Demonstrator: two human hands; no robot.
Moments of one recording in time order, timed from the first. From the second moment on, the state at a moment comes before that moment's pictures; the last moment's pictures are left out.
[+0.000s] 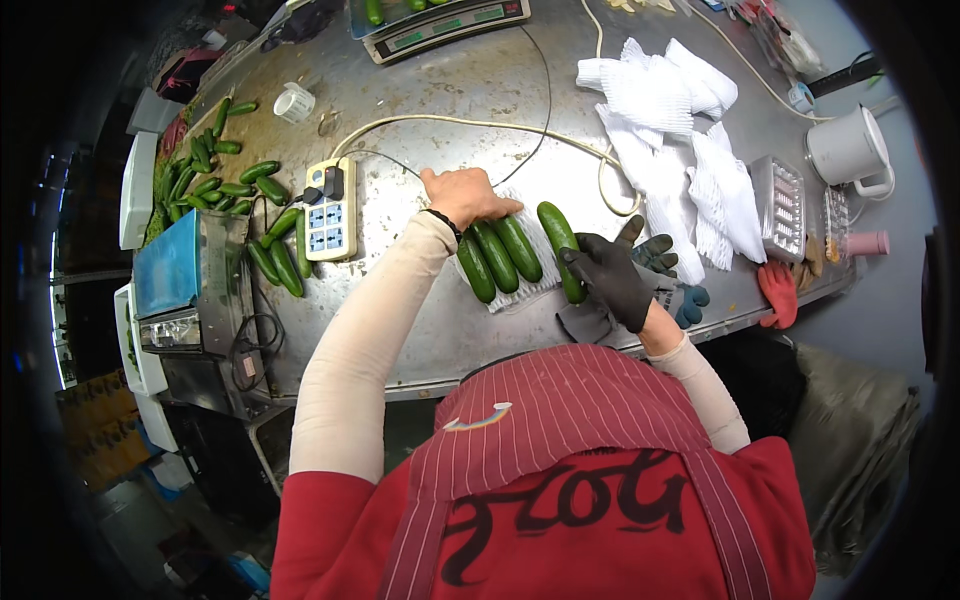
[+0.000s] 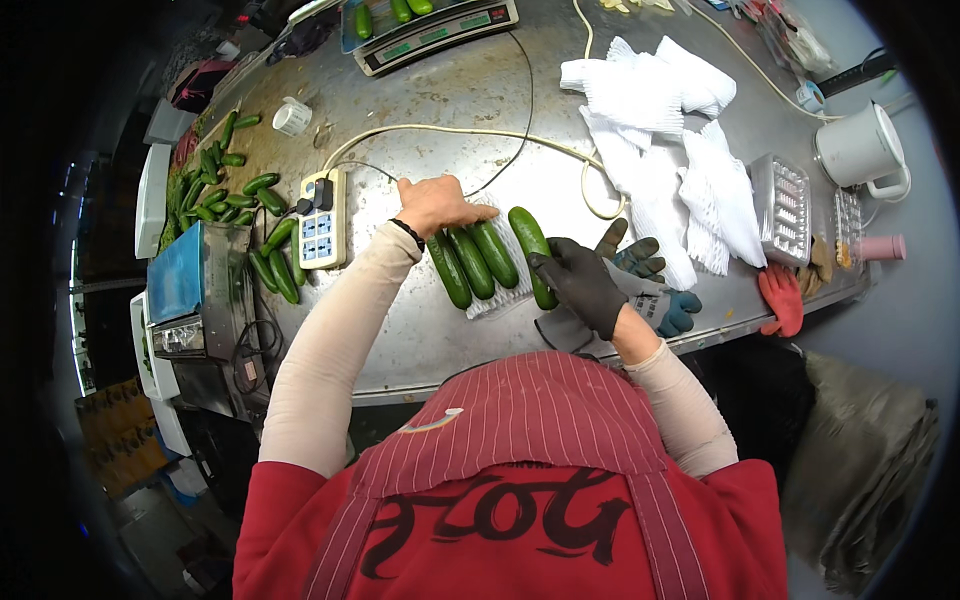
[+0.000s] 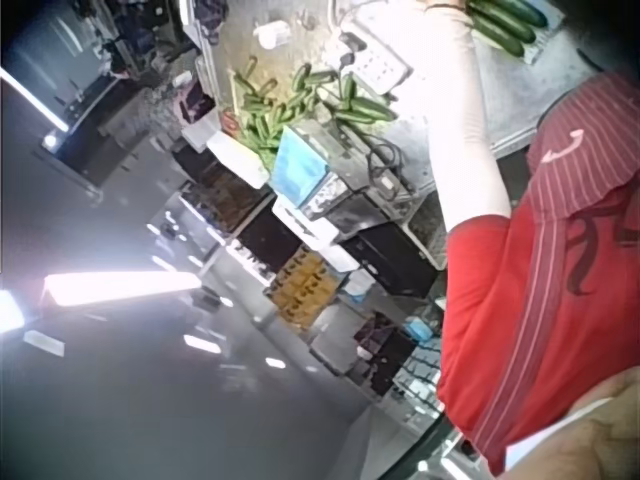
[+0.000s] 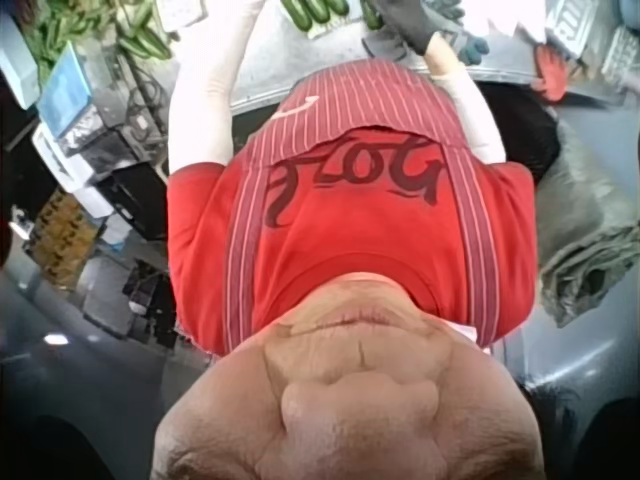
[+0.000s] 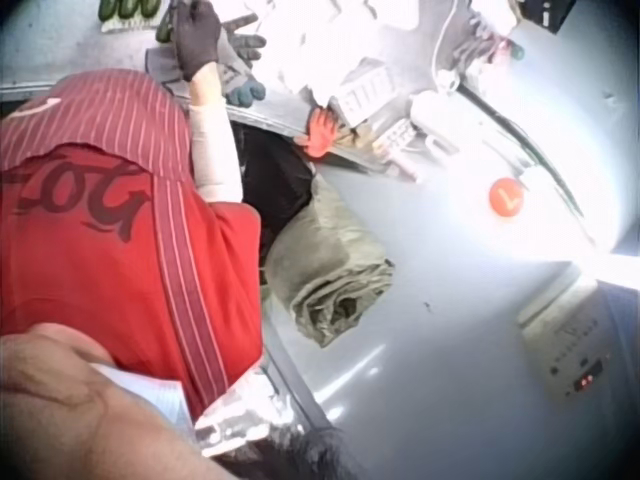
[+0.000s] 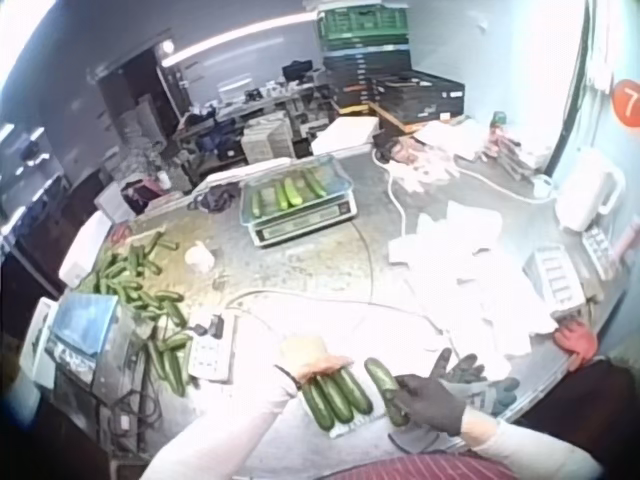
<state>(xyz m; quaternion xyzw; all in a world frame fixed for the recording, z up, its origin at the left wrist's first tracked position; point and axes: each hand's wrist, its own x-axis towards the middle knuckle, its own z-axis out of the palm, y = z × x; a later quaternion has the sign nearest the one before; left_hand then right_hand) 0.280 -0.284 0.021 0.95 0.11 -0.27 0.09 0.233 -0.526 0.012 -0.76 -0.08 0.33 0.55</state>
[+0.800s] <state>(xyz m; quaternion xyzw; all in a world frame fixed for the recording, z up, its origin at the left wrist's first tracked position) 0.233 -0.207 0.022 0.73 0.22 -0.14 0.63 0.238 -0.486 -0.016 -0.85 -0.18 0.23 0.44</state>
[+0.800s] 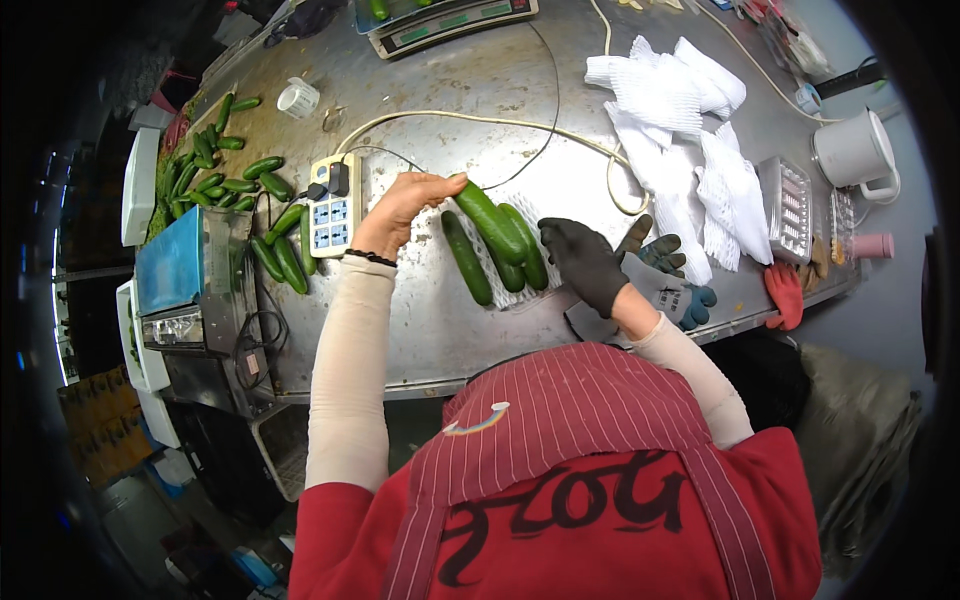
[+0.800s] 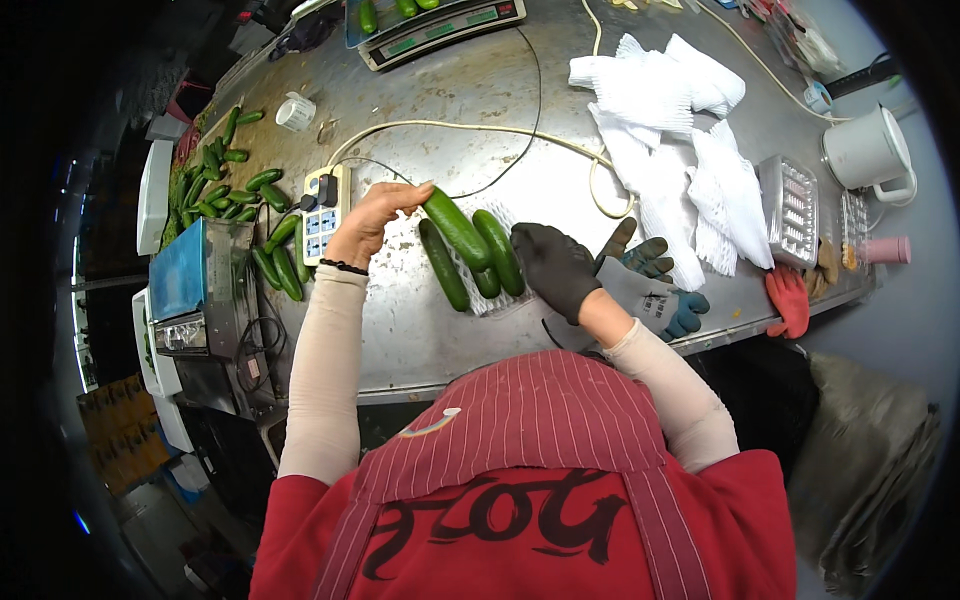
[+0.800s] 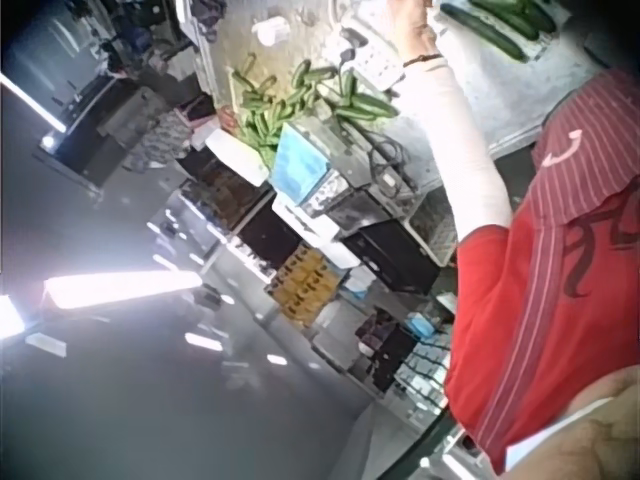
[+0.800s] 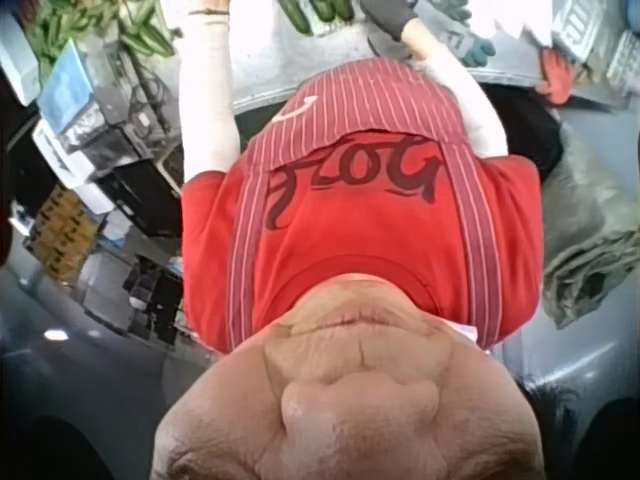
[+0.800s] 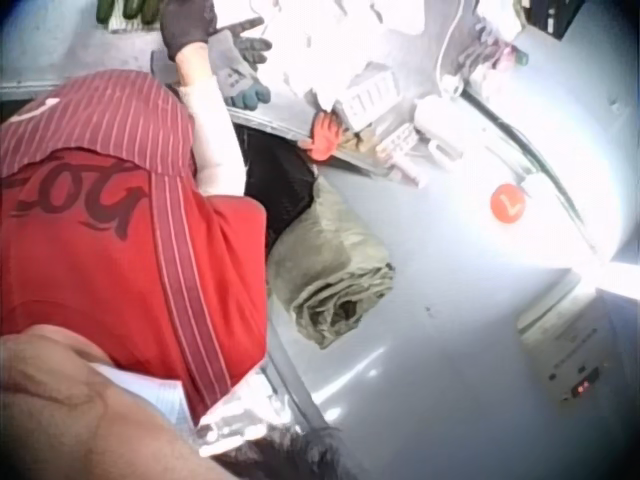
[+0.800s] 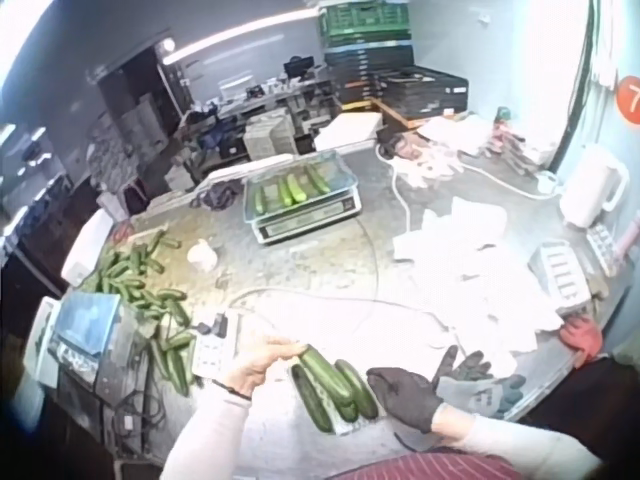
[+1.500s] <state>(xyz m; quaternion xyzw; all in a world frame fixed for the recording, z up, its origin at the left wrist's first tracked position) 0.071 -0.212 -0.035 0.87 0.47 0.08 0.09 0.230 -0.495 -0.016 -0.85 -0.15 0.25 0.43</state>
